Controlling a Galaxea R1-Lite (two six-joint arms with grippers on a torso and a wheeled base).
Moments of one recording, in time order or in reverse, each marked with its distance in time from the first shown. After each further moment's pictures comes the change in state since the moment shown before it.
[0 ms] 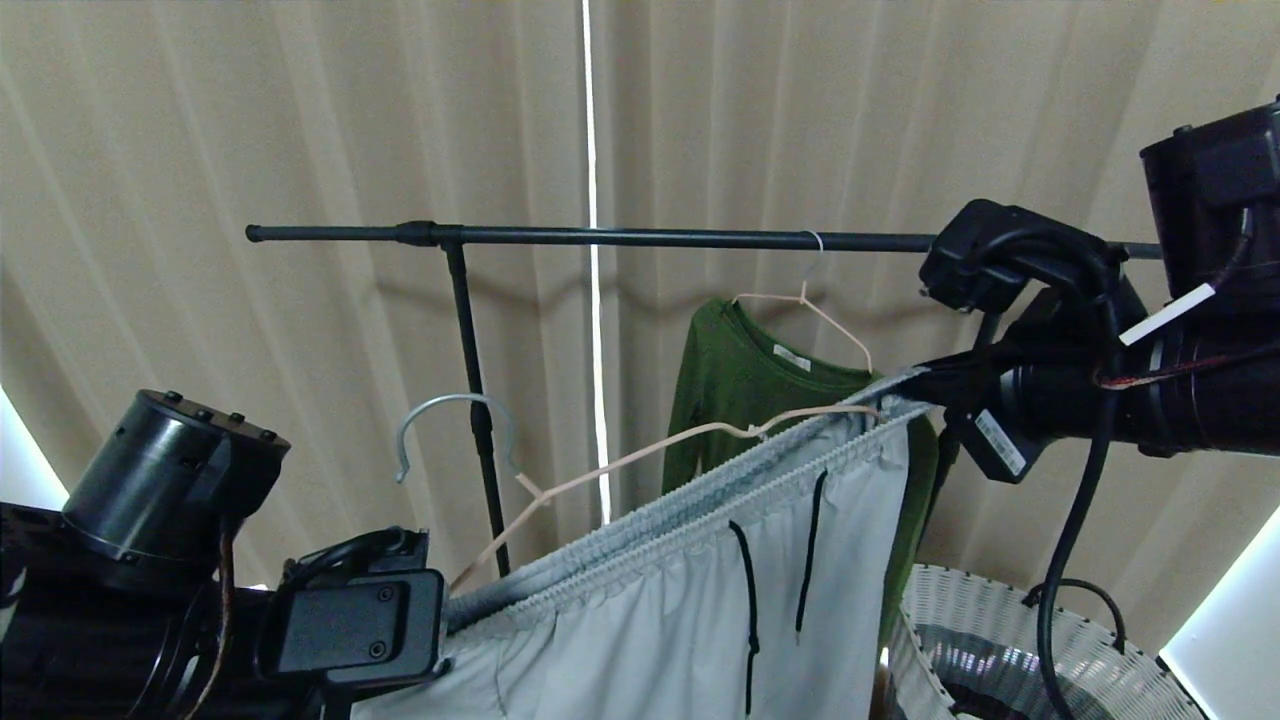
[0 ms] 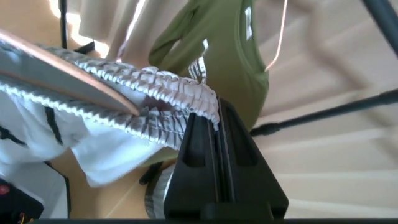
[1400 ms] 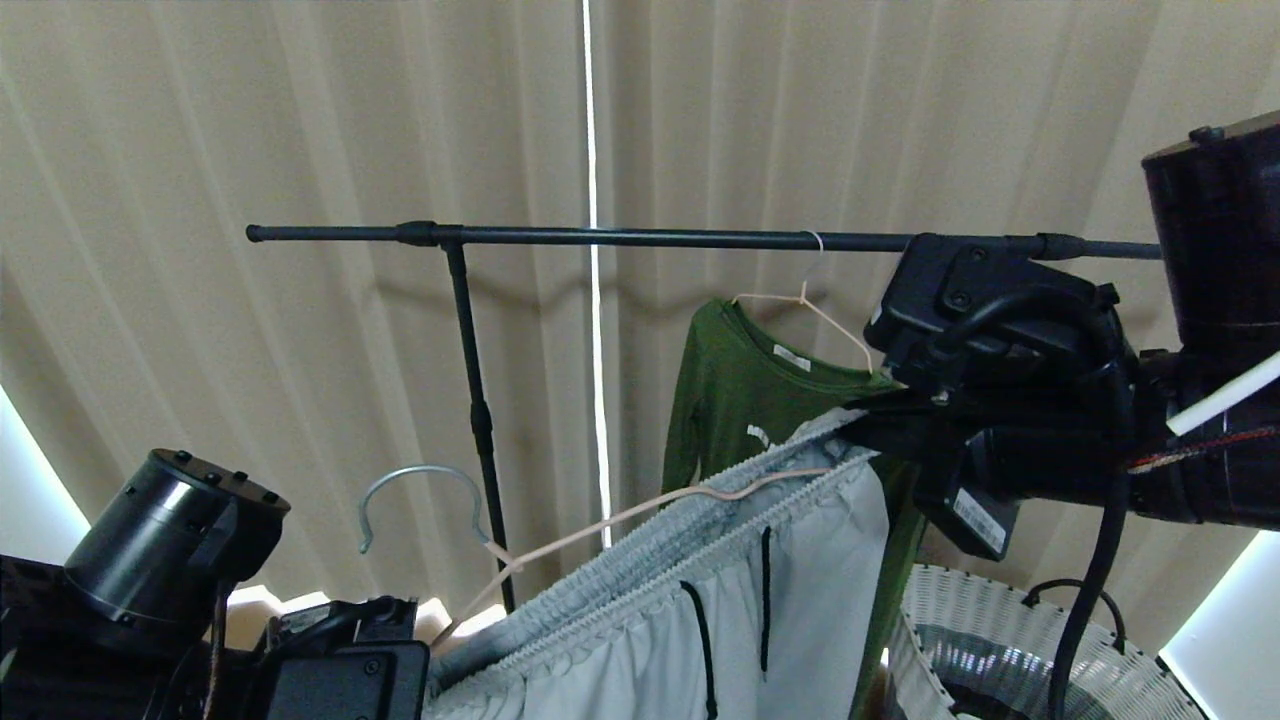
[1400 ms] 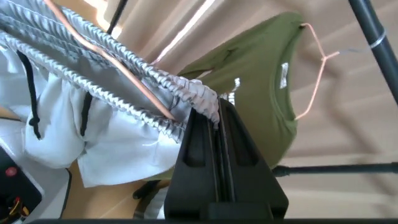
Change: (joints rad) left arm -0.010 -0.016 0.080 0.036 0.000 0.006; right arm 0.214 -0.020 0.017 -0.002 0.012 -0.080
